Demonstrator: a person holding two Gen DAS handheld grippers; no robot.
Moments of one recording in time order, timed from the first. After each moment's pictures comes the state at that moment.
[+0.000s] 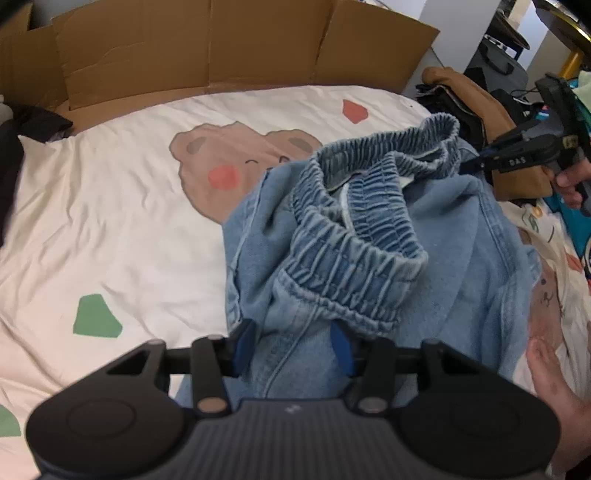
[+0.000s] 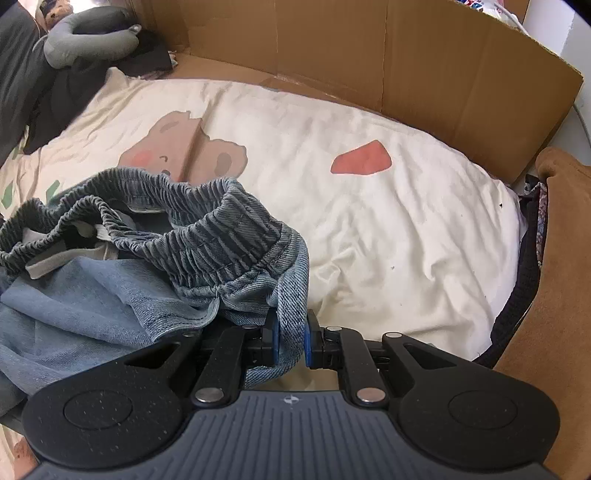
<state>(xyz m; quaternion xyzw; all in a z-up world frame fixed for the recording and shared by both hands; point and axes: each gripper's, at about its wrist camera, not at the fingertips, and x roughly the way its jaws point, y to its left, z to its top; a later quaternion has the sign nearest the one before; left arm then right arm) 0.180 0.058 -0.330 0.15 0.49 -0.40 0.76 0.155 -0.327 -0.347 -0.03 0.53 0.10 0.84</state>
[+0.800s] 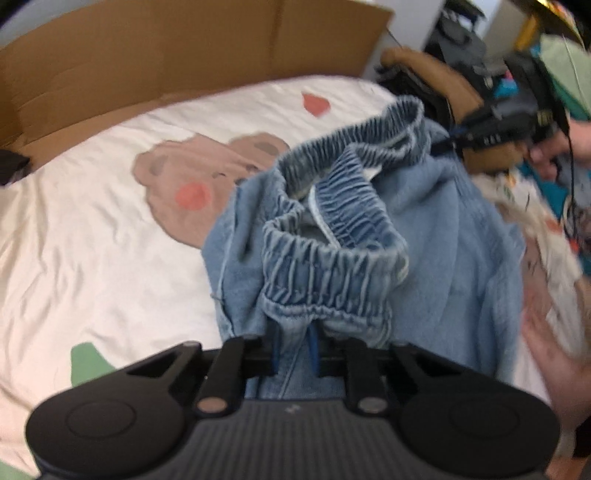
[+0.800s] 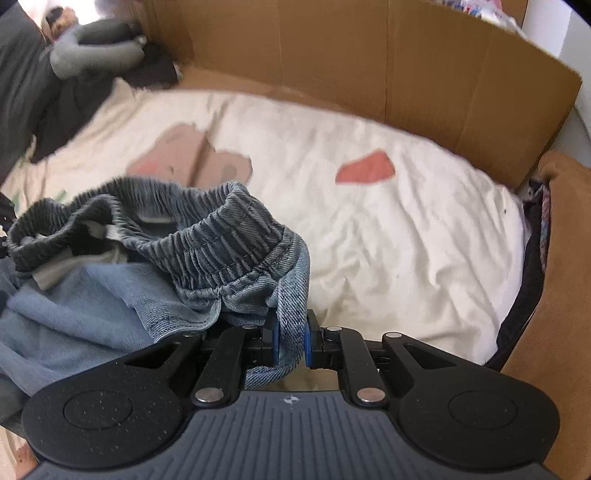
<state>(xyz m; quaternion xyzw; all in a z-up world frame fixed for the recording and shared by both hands) 0.194 0.058 -0.311 0.16 0.48 -0.45 0.73 0.153 -0.329 -0.340 -0.02 0.51 0.11 0.85</state>
